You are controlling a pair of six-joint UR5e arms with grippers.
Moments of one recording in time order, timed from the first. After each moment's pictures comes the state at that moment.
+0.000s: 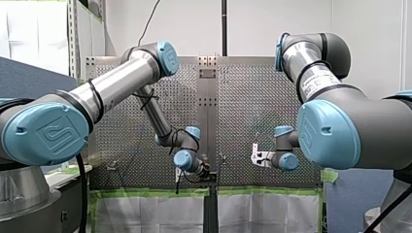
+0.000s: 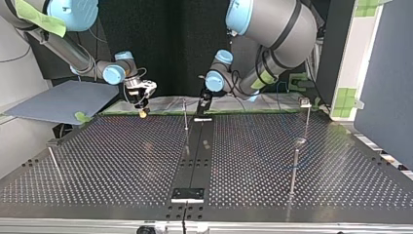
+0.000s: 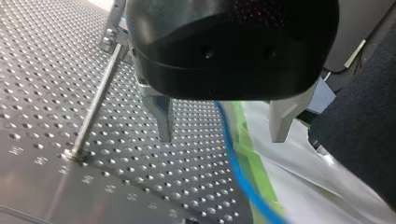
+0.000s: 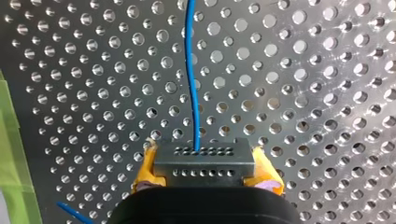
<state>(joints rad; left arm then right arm) -0.48 -2.57 -1.46 -2.67 -1.60 -1.77 1.81 -0.59 1.53 -0.79 1.25 1.67</state>
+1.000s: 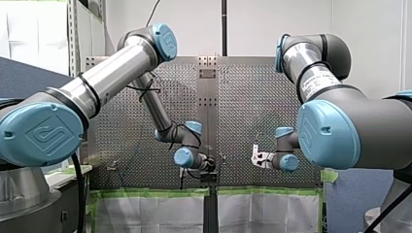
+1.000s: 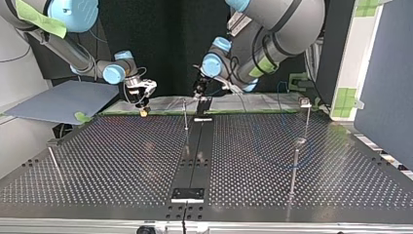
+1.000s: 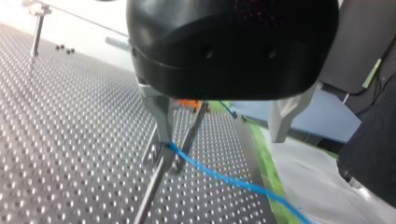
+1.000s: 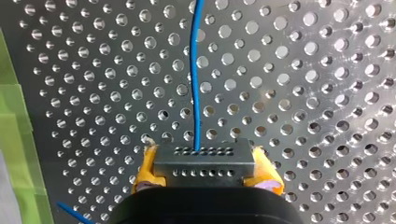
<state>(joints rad) -0.55 -2.46 -1.63 -2.49 -1.60 -1.73 1.81 -0.59 1.53 -0.79 1.23 1.68</state>
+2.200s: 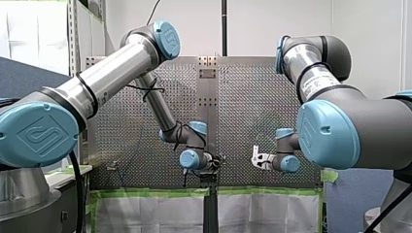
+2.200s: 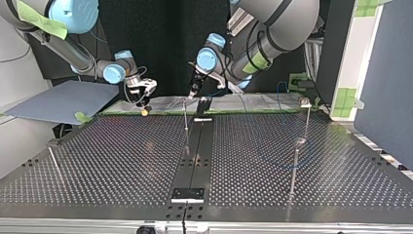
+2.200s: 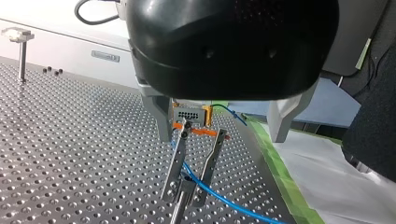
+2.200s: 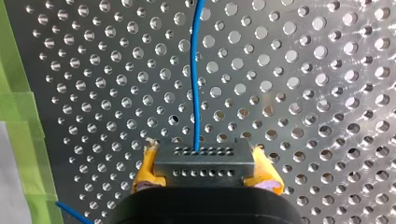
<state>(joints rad) -0.60 -2.46 -1.63 -2.43 -1.67 -1.64 1.80 -0.58 1.53 -0.79 1.20 1.69</state>
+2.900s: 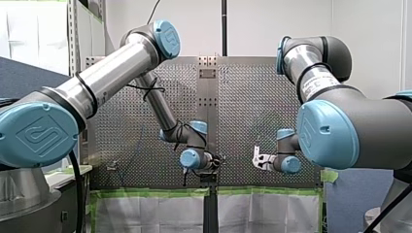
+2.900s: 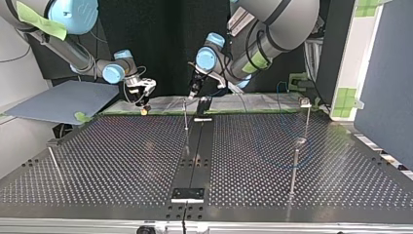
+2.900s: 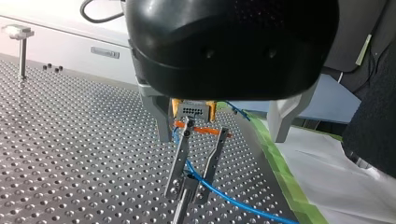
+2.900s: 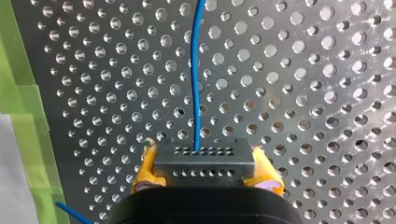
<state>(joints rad) -0.60 -2.45 -1.63 -2.44 -1.70 -1.64 1.80 -0.57 1.53 -0.79 1.20 1.69</state>
